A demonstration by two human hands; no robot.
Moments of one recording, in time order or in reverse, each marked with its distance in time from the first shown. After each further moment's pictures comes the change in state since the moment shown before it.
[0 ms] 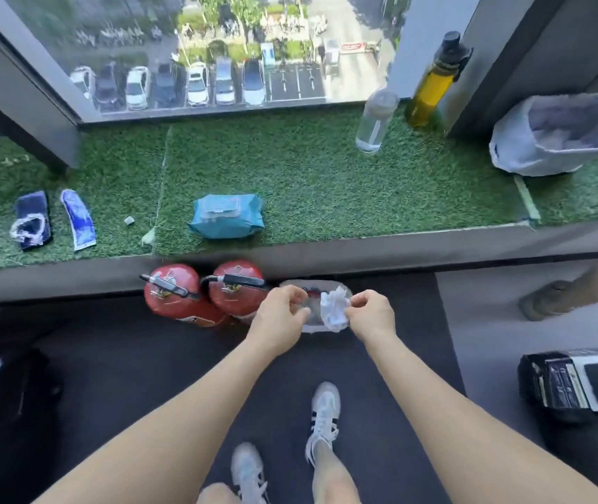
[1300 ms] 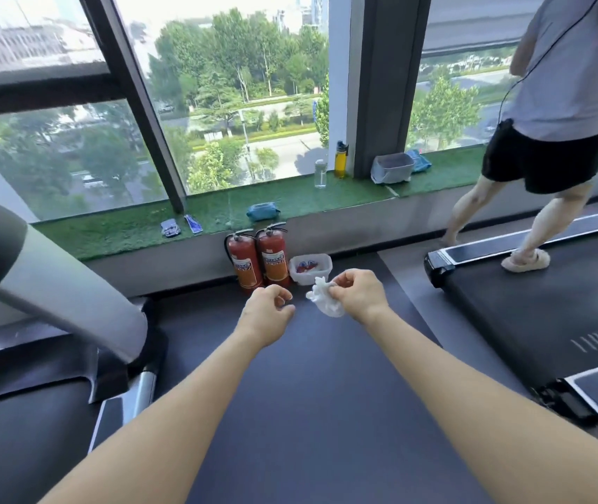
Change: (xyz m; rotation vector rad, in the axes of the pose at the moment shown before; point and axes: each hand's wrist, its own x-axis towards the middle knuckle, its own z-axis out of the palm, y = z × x) left_hand -0.906 -0.221 0.049 0.071 0.247 0.342; right_hand -0.876 0.375 0.015 0.128 0.178 -0.559
